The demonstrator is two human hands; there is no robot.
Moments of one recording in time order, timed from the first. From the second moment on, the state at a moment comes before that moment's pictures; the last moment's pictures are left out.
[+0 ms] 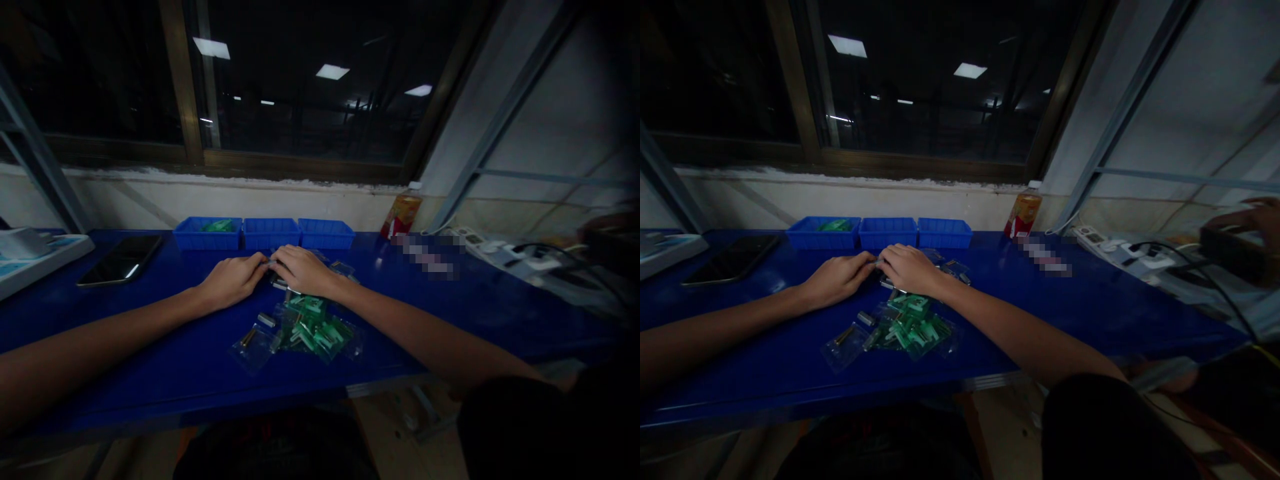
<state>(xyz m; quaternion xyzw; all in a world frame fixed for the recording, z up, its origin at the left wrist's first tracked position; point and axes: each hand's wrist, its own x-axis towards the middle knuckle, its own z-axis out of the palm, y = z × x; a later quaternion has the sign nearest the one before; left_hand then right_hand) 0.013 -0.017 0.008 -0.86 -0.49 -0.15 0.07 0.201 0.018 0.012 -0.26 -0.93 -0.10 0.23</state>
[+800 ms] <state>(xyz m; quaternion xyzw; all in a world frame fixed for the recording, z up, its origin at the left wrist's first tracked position) 0.013 -0.019 0.008 -0.86 -0.47 -0.19 0.07 0.202 0.021 0.010 -0.26 -0.93 -0.10 0.22</state>
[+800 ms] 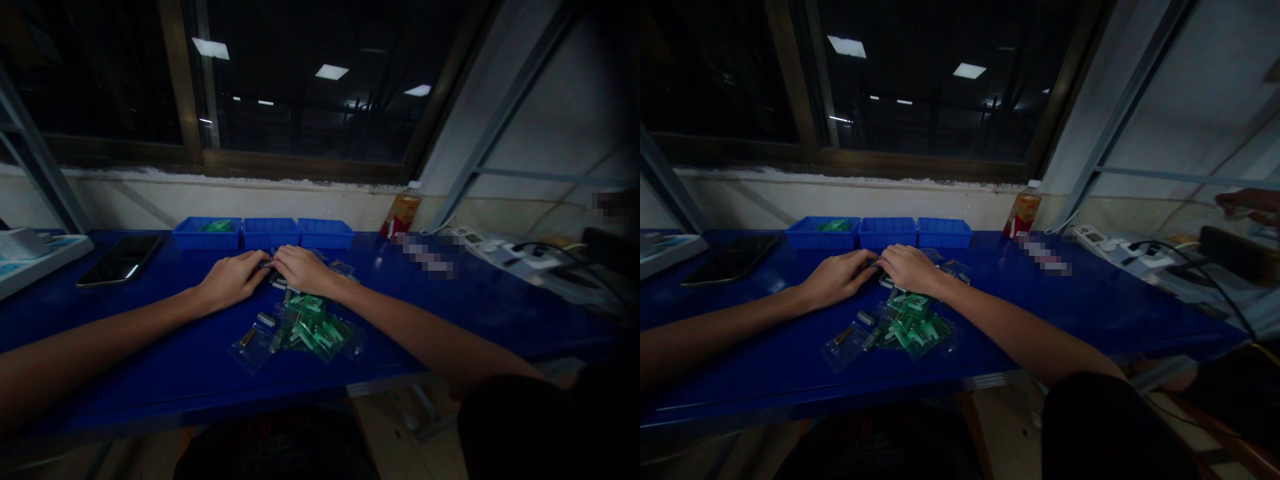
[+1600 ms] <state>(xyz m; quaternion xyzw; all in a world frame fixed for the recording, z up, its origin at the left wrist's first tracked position) 0.012 -0.019 0.008 -0.86 -0.47 -0.19 0.09 0.202 0.020 0.010 -0.25 -0.93 -0.05 0.26</state>
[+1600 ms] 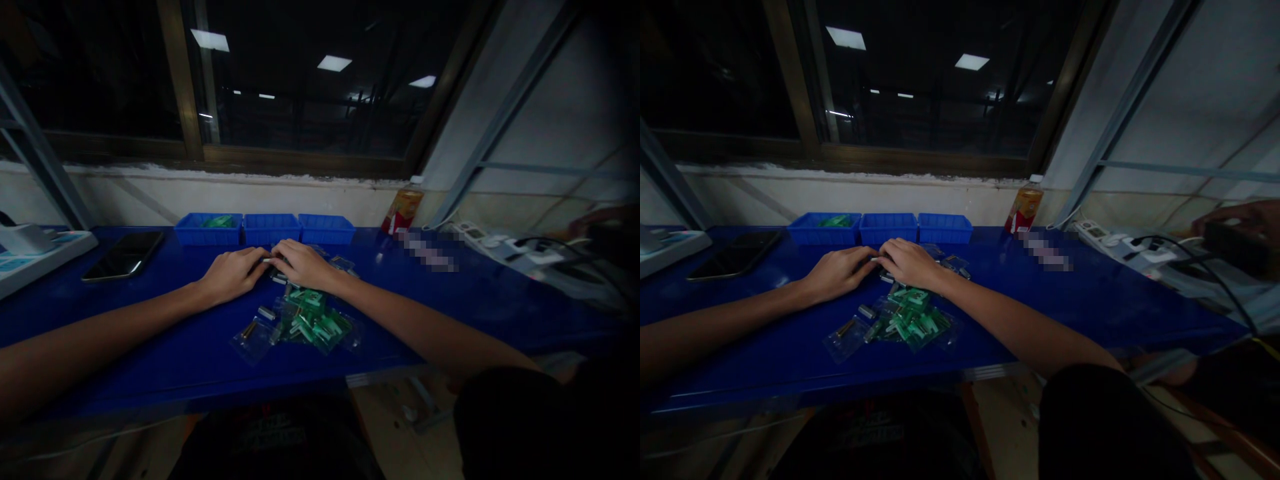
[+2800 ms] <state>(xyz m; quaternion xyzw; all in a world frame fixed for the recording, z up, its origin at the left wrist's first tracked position) 0.013 -0.019 0.008 -0.85 -0.48 -0.20 0.07 0.201 0.020 0.010 -0.26 -0.93 -0.09 0.24</state>
